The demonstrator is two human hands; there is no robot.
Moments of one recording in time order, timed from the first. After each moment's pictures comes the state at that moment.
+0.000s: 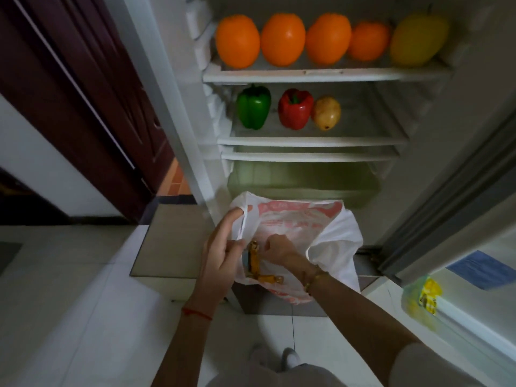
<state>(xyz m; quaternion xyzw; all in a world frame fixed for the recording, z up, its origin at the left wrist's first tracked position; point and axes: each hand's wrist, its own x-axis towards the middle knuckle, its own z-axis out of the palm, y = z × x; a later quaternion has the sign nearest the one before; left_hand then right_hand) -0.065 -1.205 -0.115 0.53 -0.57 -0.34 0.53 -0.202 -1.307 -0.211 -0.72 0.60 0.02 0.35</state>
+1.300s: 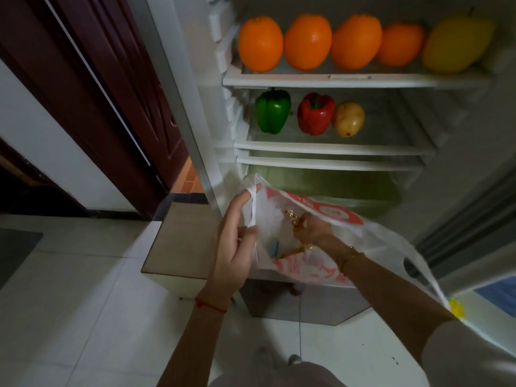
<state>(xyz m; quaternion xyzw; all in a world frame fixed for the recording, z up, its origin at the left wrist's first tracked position) -0.068 -1.222 -0.086 0.51 -0.55 -0.33 0.58 -0.247 -1.360 -0.187 -0.68 0.64 -0.07 0.34</state>
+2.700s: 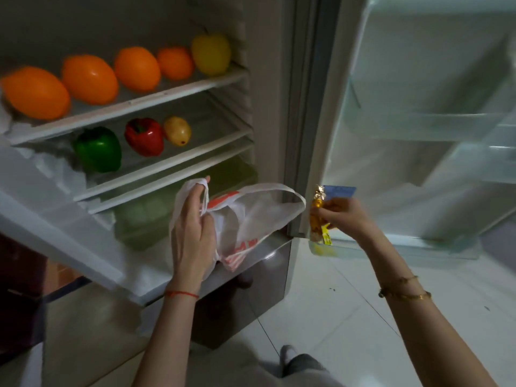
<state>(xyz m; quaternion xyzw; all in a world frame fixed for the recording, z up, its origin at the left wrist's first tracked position) -0.177 -1.255 -0.080 0.46 -0.73 -0.28 0.42 -0.460 -1.166 -0.093 -0.36 0.77 -0.41 0.32</state>
